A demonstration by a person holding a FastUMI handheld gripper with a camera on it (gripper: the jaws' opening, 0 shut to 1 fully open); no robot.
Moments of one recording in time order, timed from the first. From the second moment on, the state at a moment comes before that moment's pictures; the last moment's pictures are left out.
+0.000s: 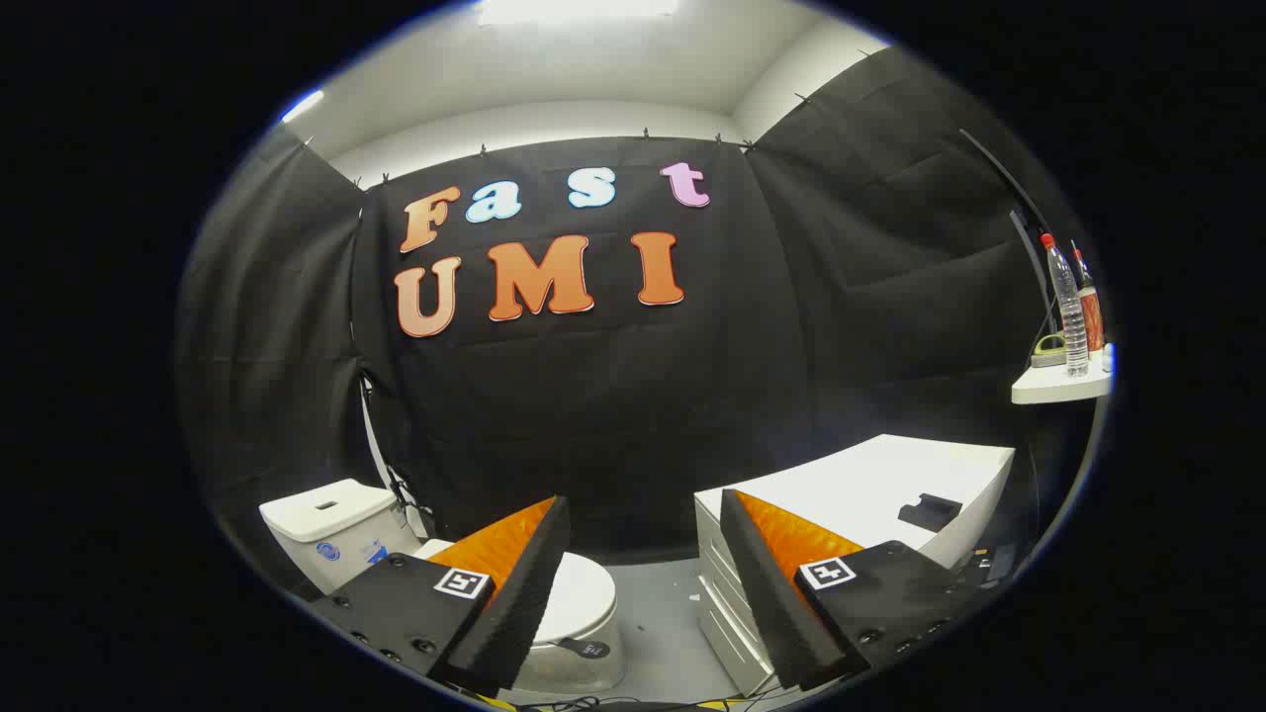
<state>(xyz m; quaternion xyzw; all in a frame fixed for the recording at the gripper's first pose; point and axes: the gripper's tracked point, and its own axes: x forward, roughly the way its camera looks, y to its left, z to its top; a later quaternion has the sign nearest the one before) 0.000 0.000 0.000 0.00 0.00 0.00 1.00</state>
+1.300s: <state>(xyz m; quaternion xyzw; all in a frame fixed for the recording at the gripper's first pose) 0.001 -0.003 -0.005 0.01 0.01 0.00 1.00</state>
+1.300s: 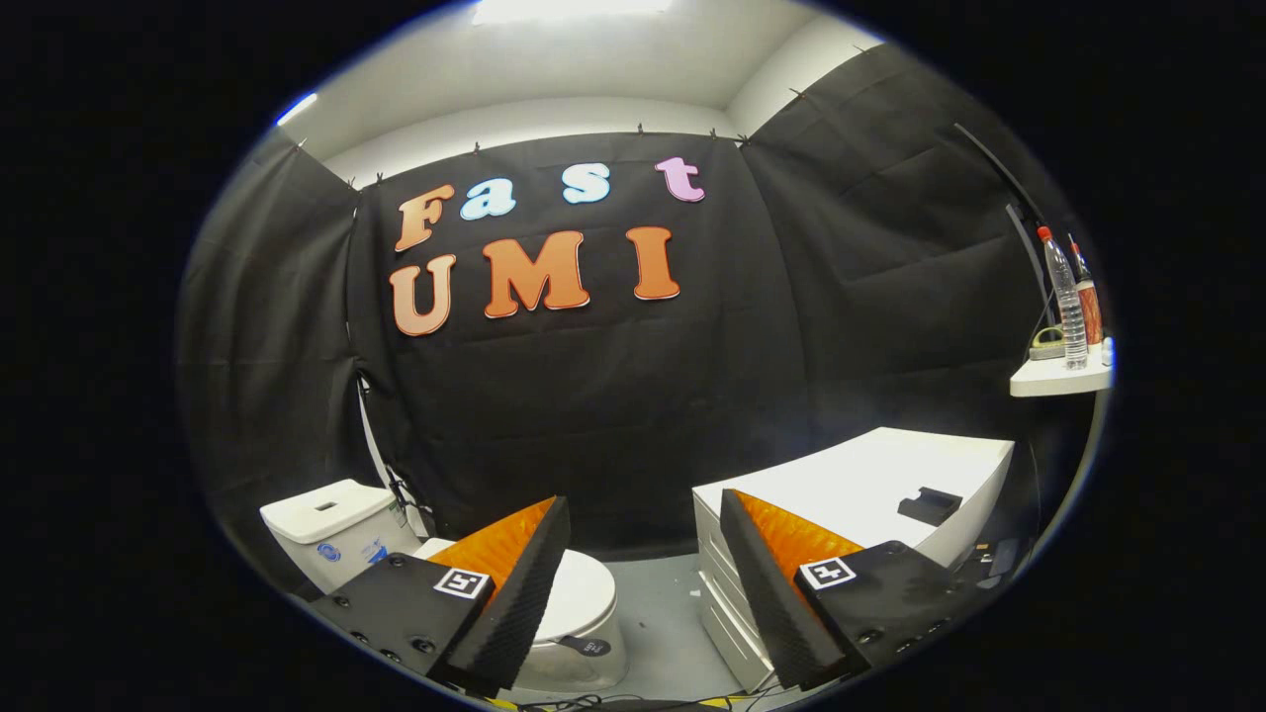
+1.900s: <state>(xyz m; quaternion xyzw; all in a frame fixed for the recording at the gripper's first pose) 0.004 -0.010 0.006 0.00 0.00 -0.02 1.00</state>
